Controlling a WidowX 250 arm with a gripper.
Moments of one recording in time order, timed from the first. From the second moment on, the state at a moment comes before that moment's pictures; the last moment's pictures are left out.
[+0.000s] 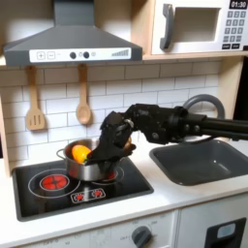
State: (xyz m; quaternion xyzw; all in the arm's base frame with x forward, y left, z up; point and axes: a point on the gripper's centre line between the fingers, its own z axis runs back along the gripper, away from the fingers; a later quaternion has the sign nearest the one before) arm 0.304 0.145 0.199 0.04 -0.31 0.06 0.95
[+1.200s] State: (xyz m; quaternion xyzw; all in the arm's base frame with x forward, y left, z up) arm 0.295 0.155 0.179 0.02 -0.28 0.05 0.96
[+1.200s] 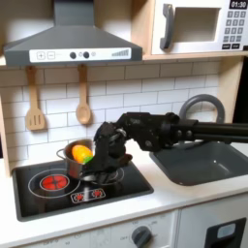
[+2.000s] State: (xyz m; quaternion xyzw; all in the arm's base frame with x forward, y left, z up) arm 0.329 0.147 0.163 0.01 -0.27 0.04 0.96
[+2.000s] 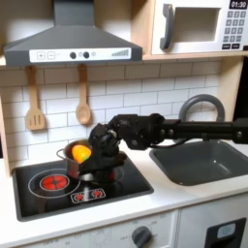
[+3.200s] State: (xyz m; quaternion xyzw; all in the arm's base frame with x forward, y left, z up) arm 0.311 0.135 0.138 -0.01 -0.25 0.04 0.97
